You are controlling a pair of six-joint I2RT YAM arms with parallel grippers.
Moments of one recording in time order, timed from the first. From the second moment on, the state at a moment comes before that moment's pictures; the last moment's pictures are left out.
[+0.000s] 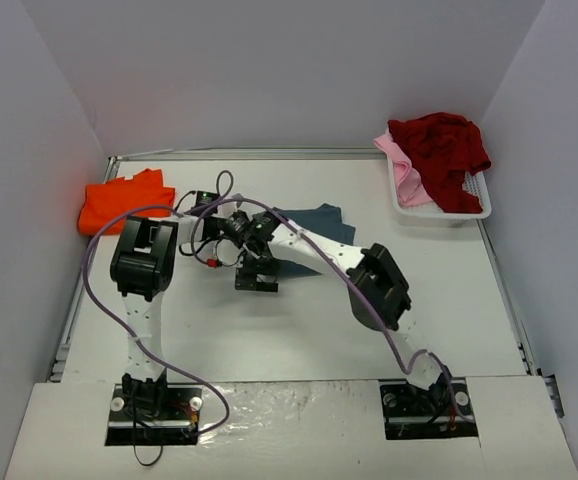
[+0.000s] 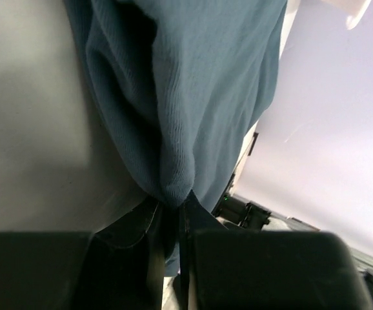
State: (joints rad) left arm -0.21 2.16 1.31 -0.04 0.99 -0.80; right arm 0.94 2.29 1.99 -1.01 0.14 -0.60
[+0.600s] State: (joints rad) left arm -0.10 2.16 1.39 -0.32 0.99 -0.55; right arm 0.34 1.70 1.54 -0.98 -0.05 -0.71
